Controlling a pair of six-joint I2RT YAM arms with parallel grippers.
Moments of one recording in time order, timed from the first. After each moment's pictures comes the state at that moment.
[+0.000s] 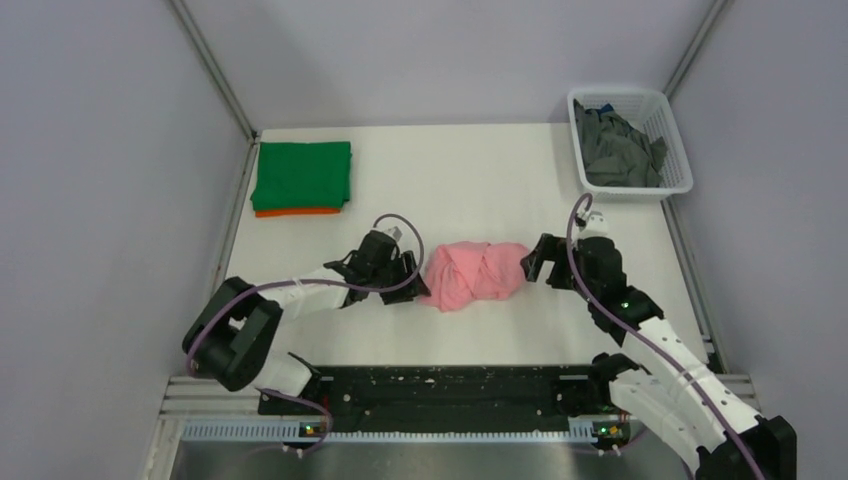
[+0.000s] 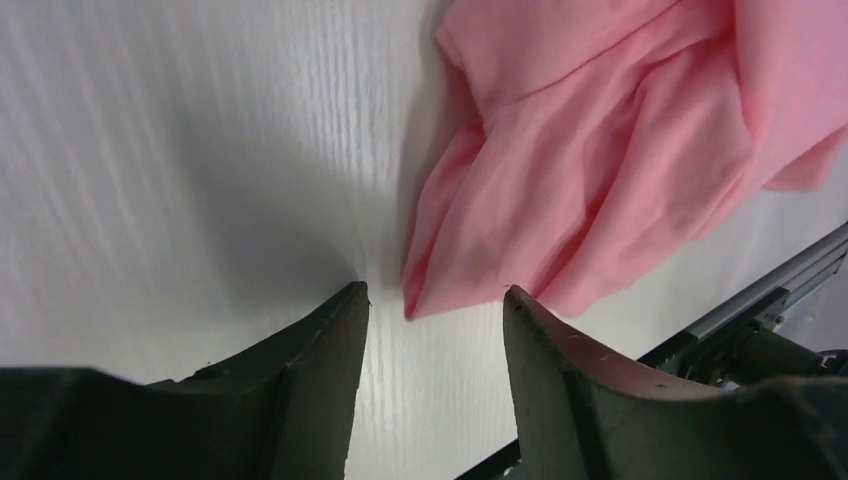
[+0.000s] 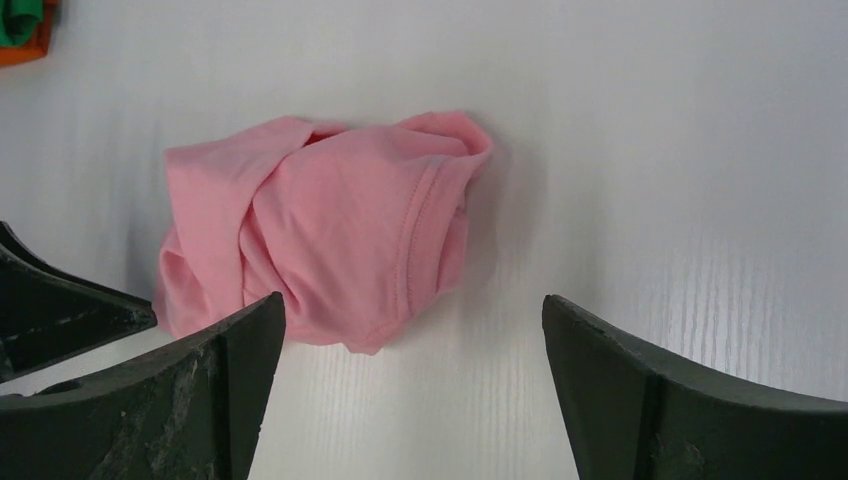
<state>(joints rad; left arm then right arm) -0.59 1.40 0.59 -0.06 0.24 -0.80 0.39 0.74 0.48 -0.26 0.06 0.47</state>
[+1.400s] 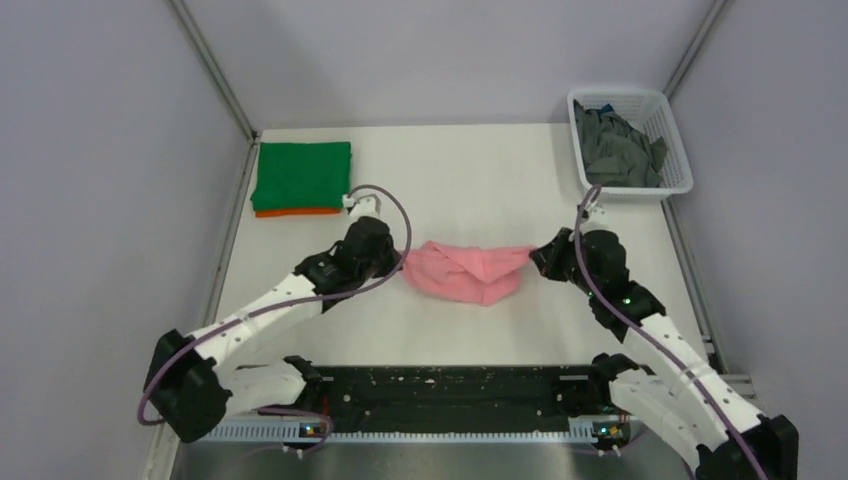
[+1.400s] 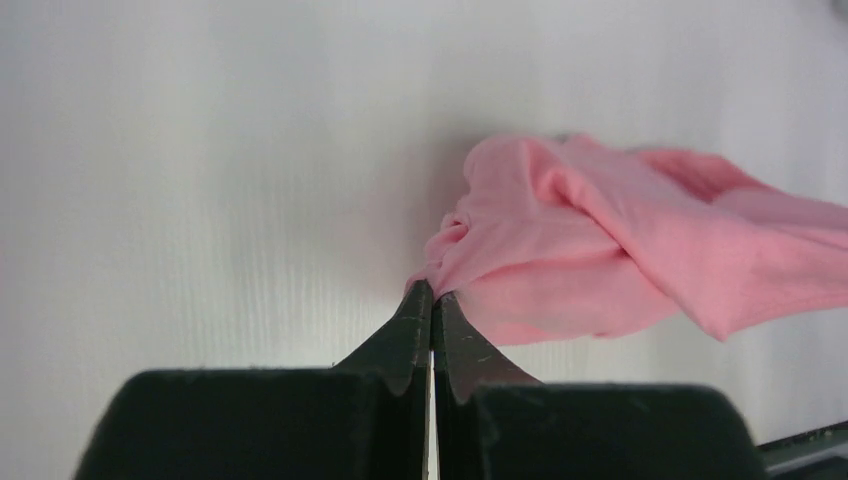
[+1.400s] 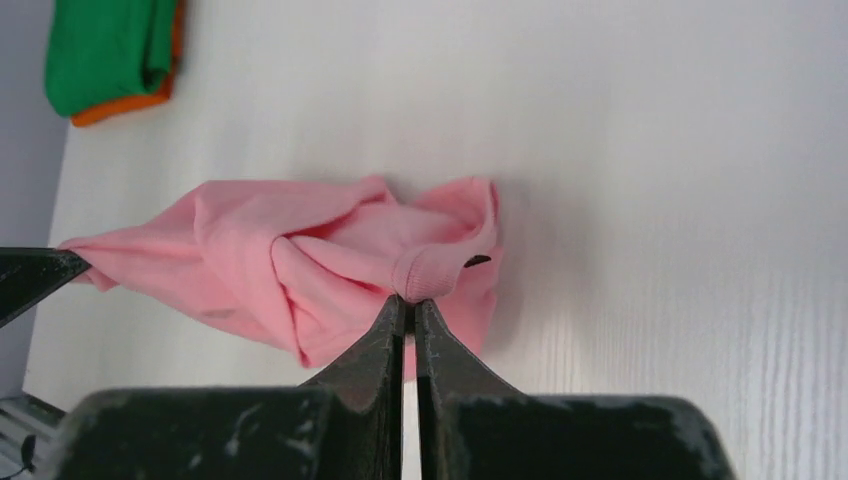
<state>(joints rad) -0.69 1.19 0.78 -0.33 -0.23 -0.74 0.39 0.80 0.49 -0.20 -0.03 0.58</state>
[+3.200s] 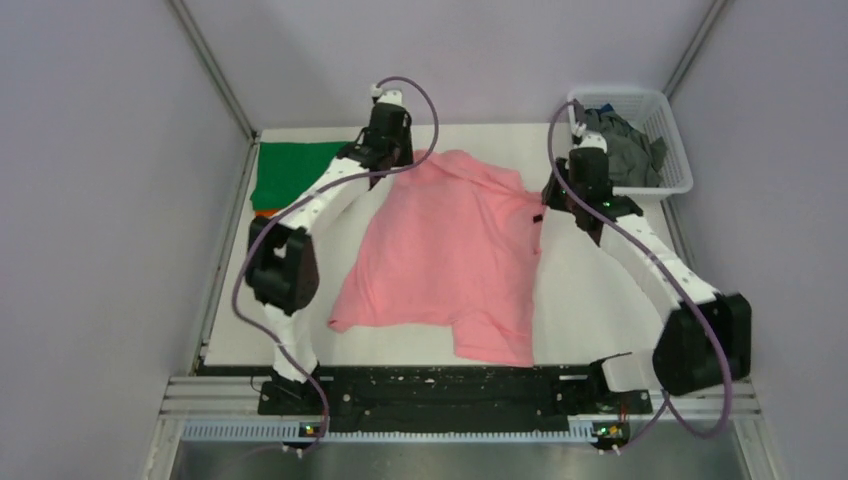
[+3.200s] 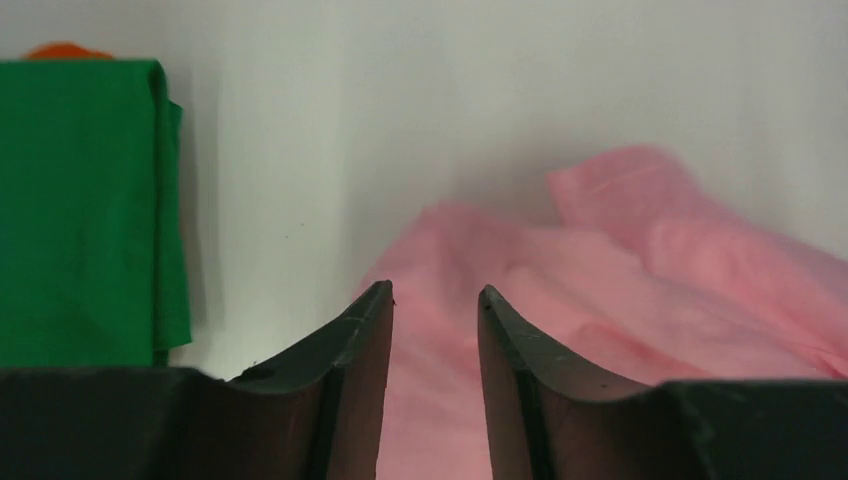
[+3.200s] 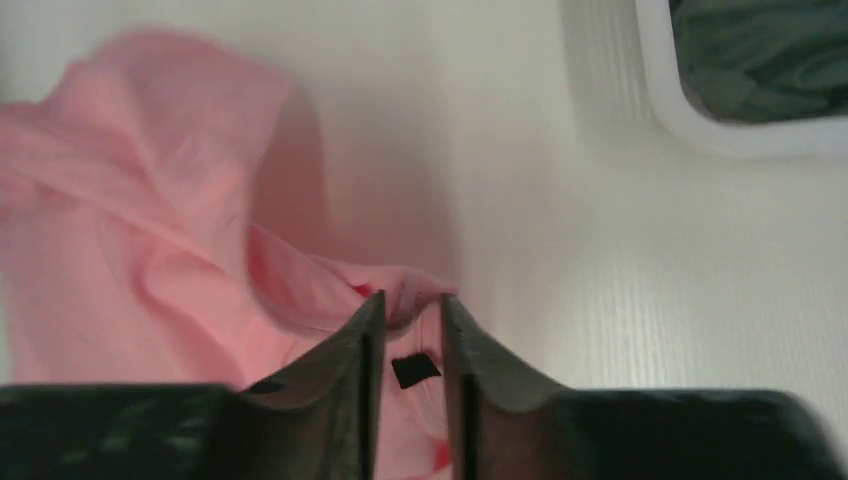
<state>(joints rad) -0.45 1.79 1.65 -0.32 -0.27 -0.30 0.29 1.27 1.08 -0.29 0.15 0.36</state>
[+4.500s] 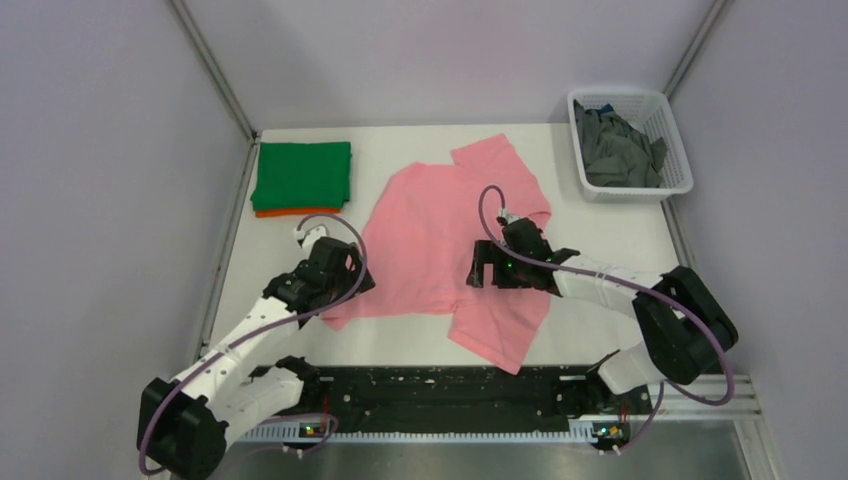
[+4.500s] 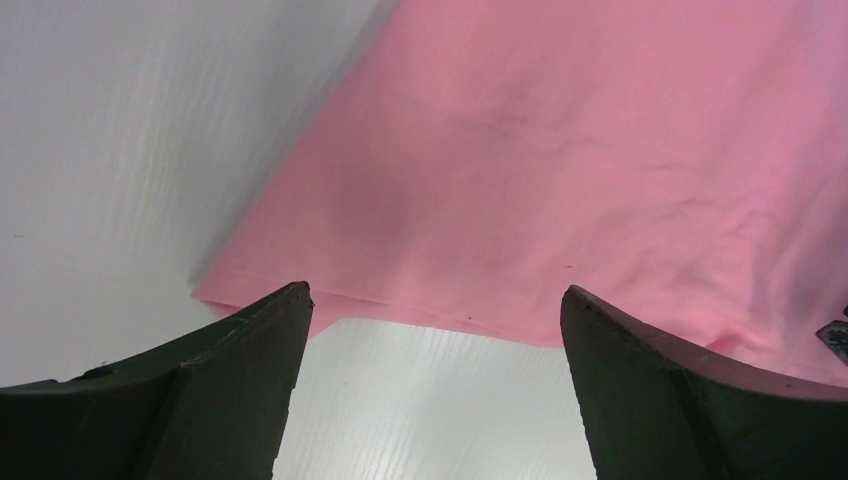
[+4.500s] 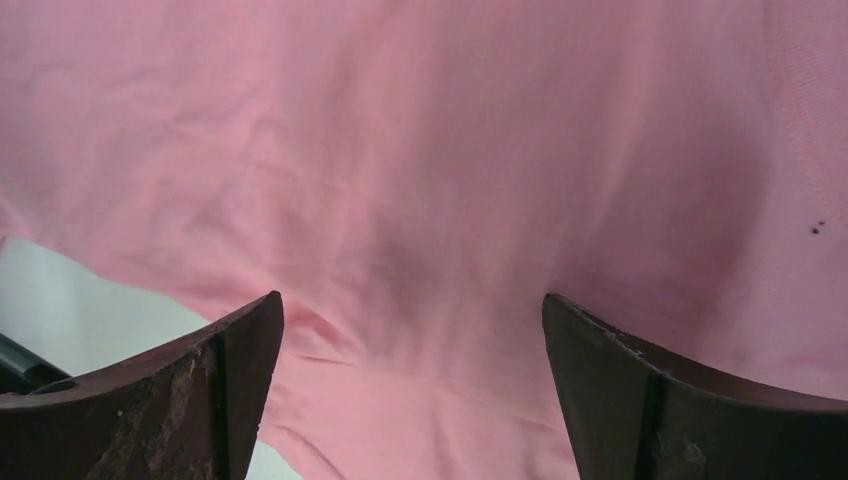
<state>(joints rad) -0.46 0.94 0.63 -0.61 -0.26 -0.80 0.61 1.44 0.69 -0.13 -0.10 0.55</state>
